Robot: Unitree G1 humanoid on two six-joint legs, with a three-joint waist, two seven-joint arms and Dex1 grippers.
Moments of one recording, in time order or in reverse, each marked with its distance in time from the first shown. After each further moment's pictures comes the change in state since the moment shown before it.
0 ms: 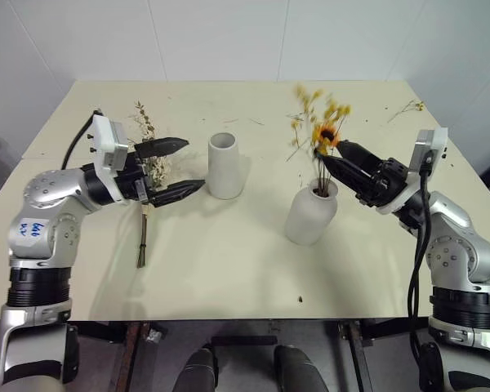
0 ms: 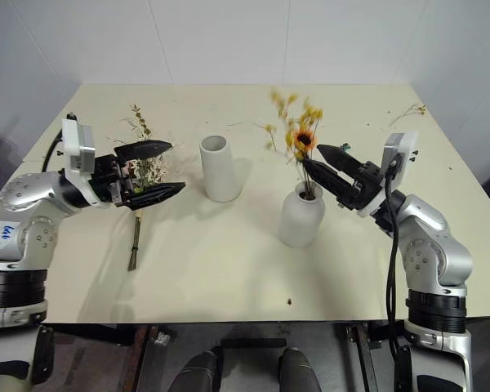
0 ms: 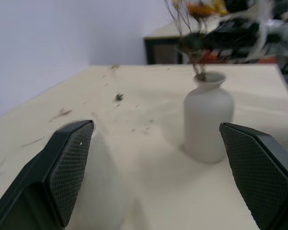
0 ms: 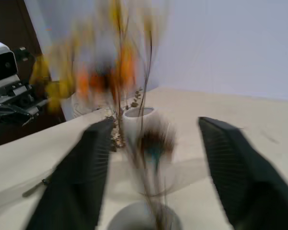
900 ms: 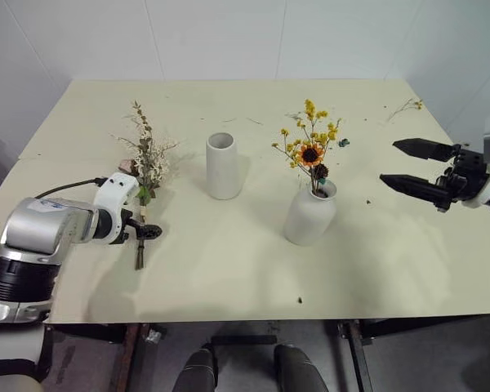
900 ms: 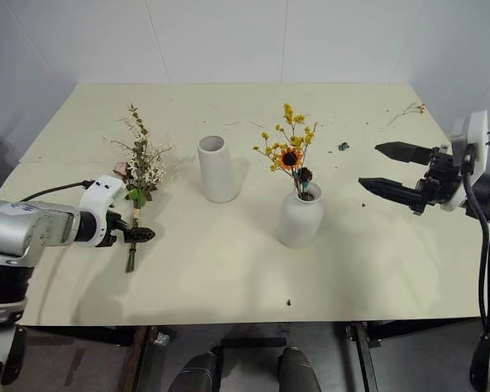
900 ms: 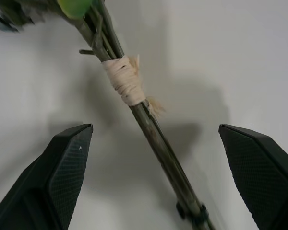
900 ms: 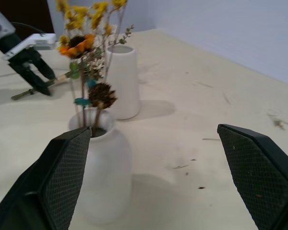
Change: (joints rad) left arm -0.058 0.062 -0.201 0.010 0.190 1.018 0.539; right arm -0.020 -0.395 -0.029 0.243 -0.108 -0.073 0.407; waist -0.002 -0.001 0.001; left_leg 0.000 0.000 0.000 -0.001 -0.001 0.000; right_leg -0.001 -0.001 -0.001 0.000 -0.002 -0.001
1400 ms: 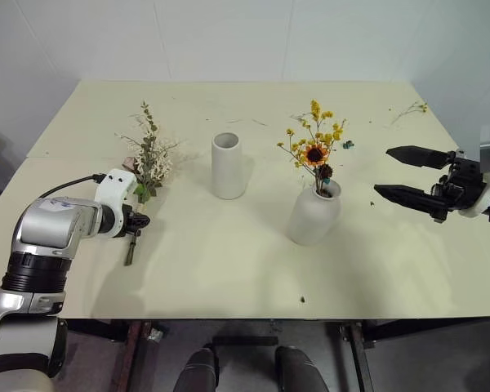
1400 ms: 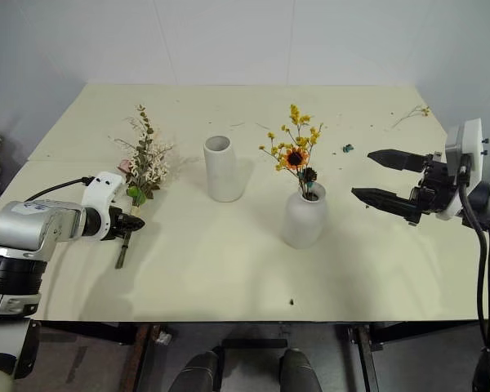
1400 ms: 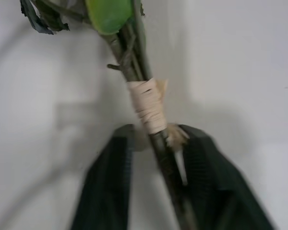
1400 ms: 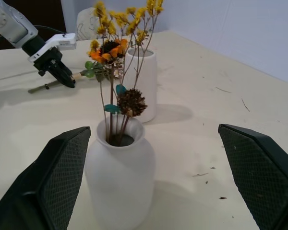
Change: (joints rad) left arm -0.030 -0.014 -0.011 0.122 0.071 -0.122 -0.019; right arm 0.048 0.003 -0.016 -0.089 0.027 0.027 -0.033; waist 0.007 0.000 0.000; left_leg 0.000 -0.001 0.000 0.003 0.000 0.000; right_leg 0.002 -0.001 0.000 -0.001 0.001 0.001
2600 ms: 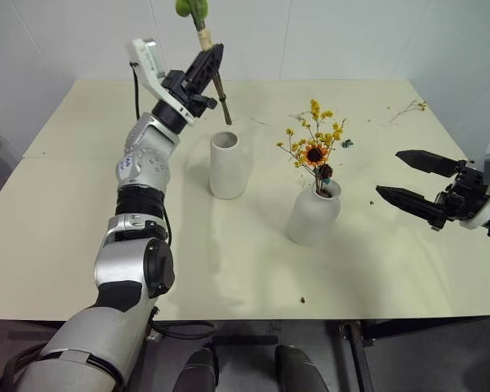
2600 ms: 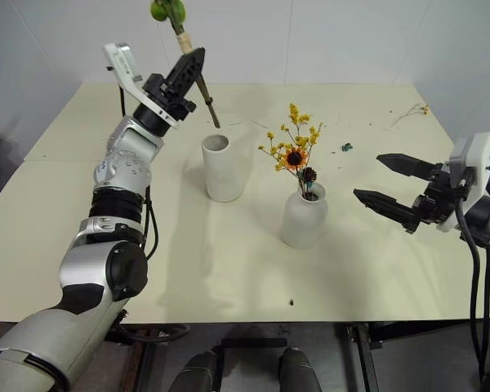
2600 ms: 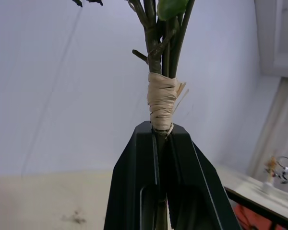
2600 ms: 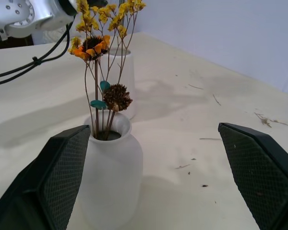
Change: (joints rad) left arm -0.541 -0.586 0.397 0.716 -0.245 -1.133 -0.245; right arm 0.177 0.034 -0.117 -0.193 0.057 0.014 -0.189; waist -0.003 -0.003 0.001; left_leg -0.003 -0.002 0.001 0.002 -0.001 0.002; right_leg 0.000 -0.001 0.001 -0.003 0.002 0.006
